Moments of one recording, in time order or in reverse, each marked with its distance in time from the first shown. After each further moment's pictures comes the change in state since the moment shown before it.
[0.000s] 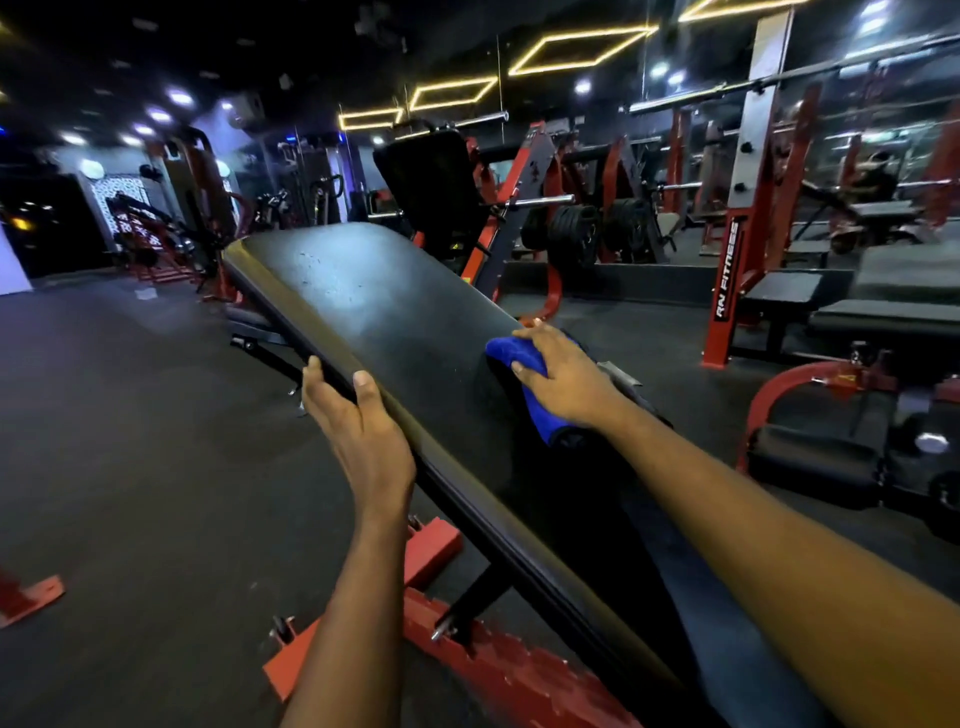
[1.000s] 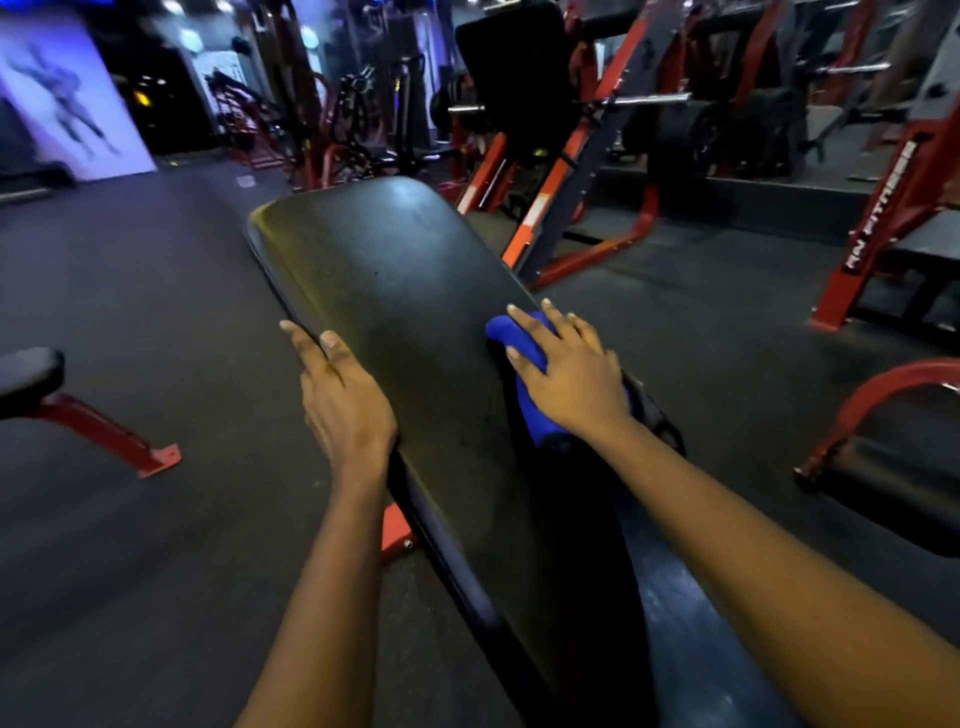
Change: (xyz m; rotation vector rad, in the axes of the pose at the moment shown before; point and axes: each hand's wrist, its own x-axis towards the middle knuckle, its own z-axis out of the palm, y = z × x) left_hand 0.042 0.034 0.033 0.510 0.116 -0.248; right_hand 0.045 0.003 0.000 -0.192 -0.090 0.002
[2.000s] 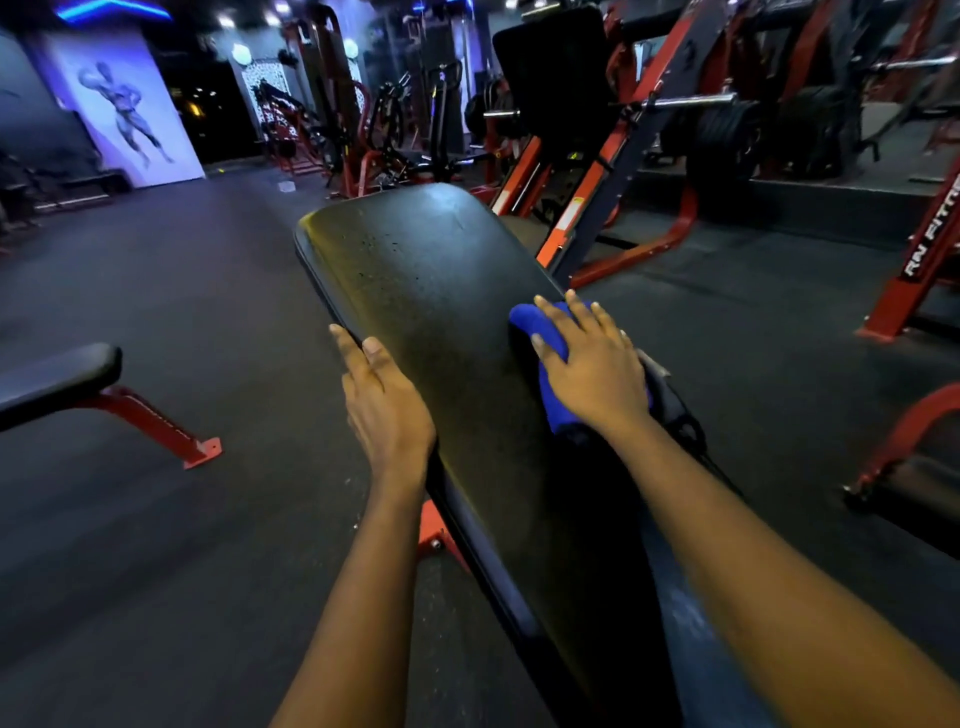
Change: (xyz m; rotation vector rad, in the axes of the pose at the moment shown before) left_hand 0.001 -0.004 -0.004 -0.049 -0.017 0.006; right_hand 0.014 -0.021 0.007 0.022 0.021 0.001
